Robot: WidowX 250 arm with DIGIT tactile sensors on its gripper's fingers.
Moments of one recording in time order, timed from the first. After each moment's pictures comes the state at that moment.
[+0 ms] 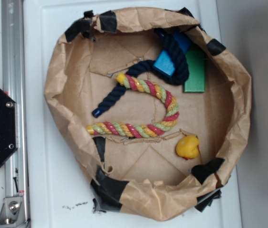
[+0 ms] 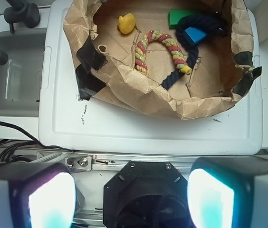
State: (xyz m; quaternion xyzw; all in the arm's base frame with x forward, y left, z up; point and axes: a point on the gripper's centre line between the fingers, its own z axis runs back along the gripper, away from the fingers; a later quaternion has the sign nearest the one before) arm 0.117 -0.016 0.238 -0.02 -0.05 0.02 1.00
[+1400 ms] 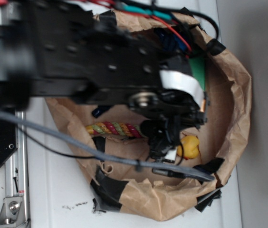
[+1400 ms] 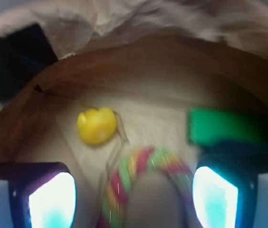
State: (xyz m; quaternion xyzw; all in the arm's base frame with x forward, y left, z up) arm 0.302 0.016 0.079 -0.03 -0.16 -0.10 0.98
